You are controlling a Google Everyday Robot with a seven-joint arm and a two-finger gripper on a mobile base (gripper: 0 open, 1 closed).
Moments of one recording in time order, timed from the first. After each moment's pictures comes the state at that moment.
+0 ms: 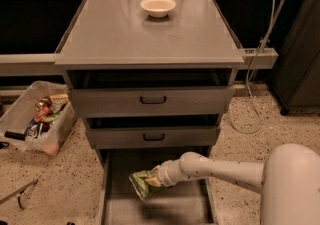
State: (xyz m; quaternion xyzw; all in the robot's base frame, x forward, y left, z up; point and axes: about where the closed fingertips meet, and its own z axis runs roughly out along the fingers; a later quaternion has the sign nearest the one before) arm 0.549 0.034 0.313 -0.50 0.77 0.27 0.28
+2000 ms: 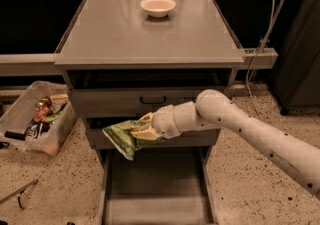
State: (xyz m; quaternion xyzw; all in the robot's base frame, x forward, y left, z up) arm 0.550 0.063 0.663 -0.57 0.62 0.36 0.40
